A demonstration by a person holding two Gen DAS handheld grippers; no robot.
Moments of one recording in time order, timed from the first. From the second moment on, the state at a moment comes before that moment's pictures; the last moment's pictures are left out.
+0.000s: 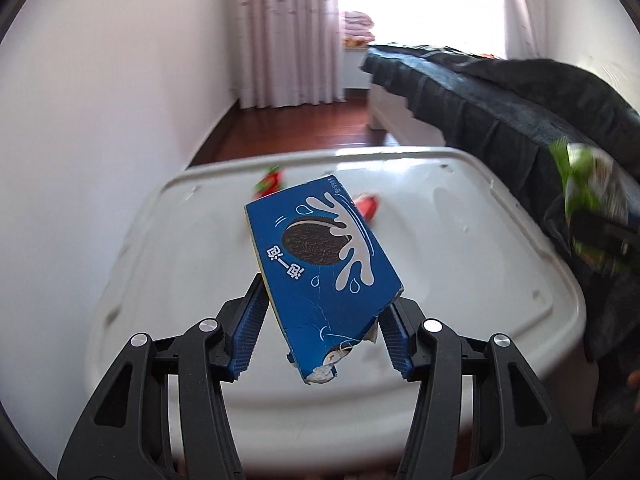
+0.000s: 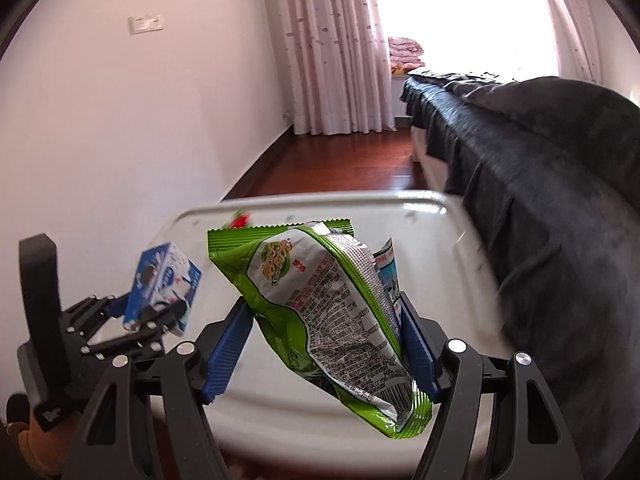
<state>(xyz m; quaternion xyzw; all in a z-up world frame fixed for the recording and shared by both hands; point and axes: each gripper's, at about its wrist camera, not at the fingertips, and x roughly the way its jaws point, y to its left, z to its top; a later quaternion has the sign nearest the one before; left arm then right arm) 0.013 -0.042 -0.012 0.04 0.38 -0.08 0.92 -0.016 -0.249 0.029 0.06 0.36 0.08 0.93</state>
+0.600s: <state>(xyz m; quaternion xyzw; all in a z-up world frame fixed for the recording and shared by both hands) -0.117 0.045 -0.071 -0.02 0.43 -0.03 0.90 -0.152 -0.146 -0.086 0.03 0.47 0.10 0.88</state>
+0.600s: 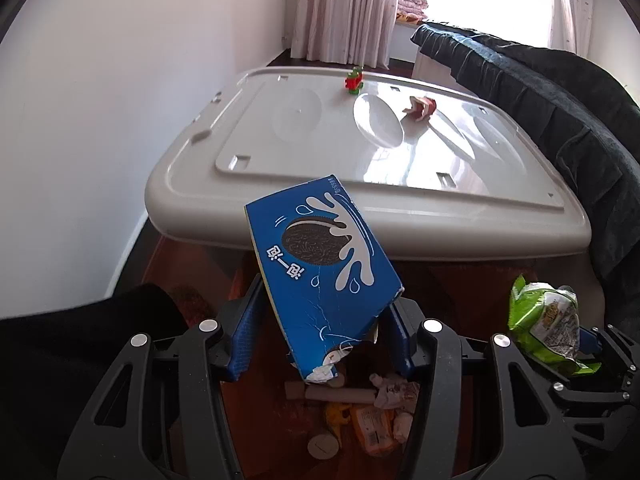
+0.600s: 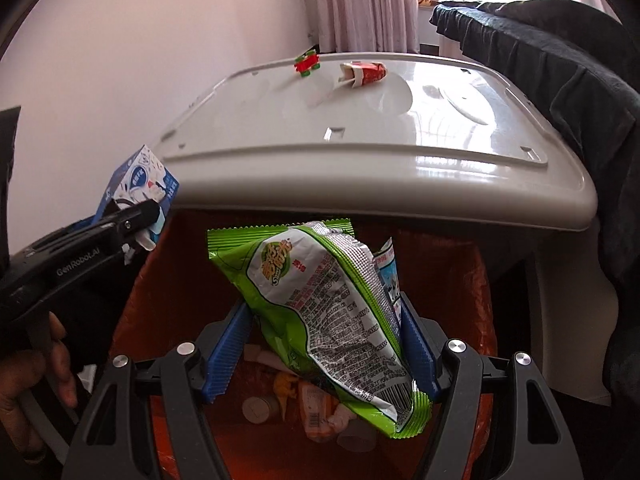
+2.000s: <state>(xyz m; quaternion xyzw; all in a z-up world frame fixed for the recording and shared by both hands) -0.103 0.042 -0.064 -0.02 0.44 0.00 0.90 -0.138 -0.162 -0.082 0.03 0.45 0.05 0.89</state>
